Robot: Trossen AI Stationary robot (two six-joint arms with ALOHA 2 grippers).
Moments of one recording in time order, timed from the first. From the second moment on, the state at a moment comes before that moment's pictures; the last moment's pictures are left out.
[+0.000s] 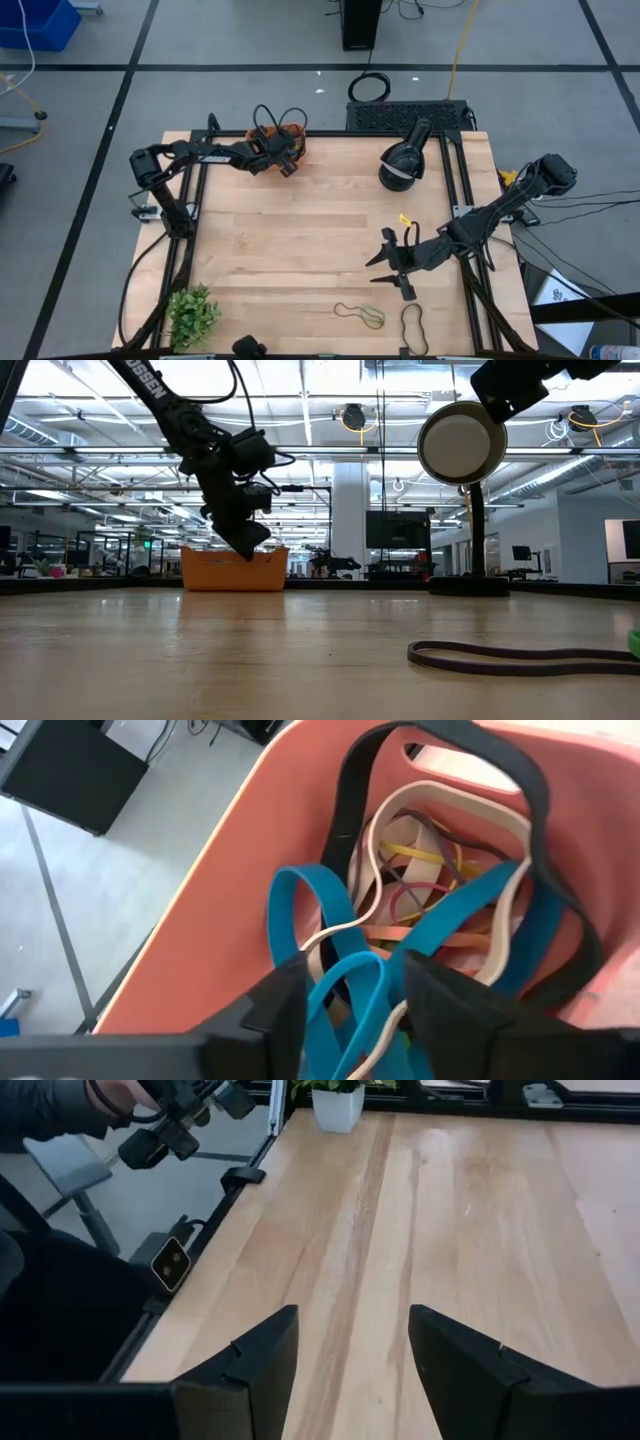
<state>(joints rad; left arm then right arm) 0.53 1.72 0.95 -0.15 -0.50 0.08 0.55 1.20 0.66 0.05 0.24 0.21</state>
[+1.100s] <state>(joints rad) 0.52 1.72 0.95 -0.15 -0.50 0.12 0.80 1.60 0.87 -0.62 -0.06 0.89</state>
